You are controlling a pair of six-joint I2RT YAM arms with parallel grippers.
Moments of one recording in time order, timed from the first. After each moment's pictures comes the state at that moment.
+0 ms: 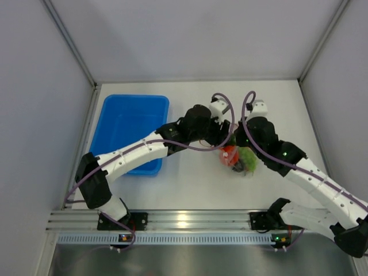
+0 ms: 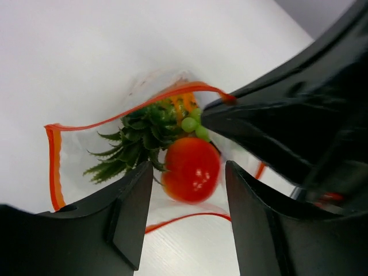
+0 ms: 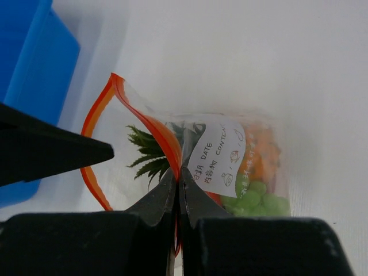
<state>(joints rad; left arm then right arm) -0.96 1.58 1.42 -0.28 0.04 -0.29 0.70 0.99 0.98 -0.50 0.40 0.42</state>
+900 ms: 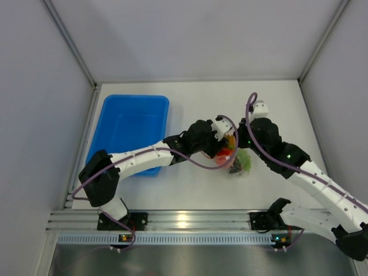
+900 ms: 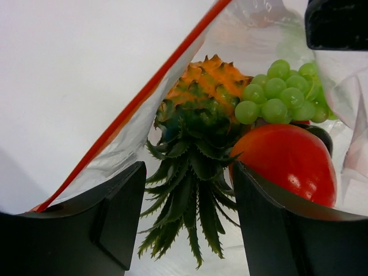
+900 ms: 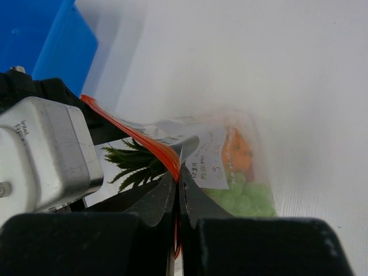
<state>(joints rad) -0.97 1.62 1.16 -0.03 -0.05 0.08 0.70 0.93 0.97 -0.50 0.33 0.40</state>
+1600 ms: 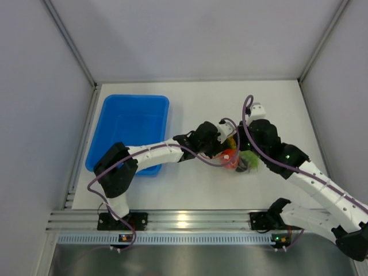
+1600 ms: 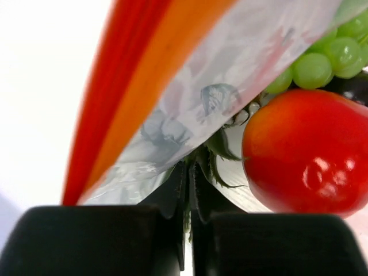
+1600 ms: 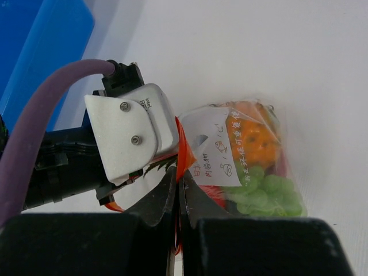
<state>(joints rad) -0.95 1.79 1.22 -0.09 -0.03 0.05 0.70 0.93 0.95 -0.52 0.29 0.37</state>
